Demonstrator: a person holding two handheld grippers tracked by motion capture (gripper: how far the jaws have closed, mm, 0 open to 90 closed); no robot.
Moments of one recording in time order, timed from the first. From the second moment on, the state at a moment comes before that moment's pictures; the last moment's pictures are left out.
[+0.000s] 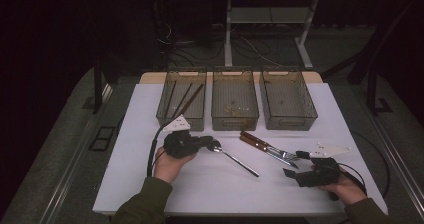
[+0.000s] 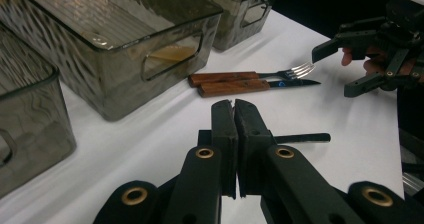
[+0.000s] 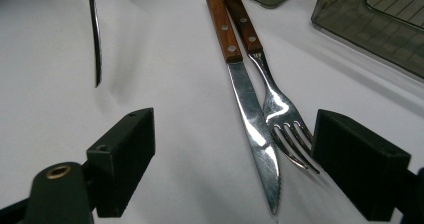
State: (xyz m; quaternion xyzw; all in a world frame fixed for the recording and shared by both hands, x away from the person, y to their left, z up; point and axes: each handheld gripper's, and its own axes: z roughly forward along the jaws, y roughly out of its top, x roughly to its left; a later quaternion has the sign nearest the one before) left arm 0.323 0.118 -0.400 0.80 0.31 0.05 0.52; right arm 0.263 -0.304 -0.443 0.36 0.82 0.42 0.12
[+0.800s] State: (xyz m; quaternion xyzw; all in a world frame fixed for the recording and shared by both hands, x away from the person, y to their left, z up) left arm 0.378 0.125 -0.355 0.76 0.33 0.10 0.55; right arm 0.262 -0.305 -0.443 0.36 0.82 0.43 0.12
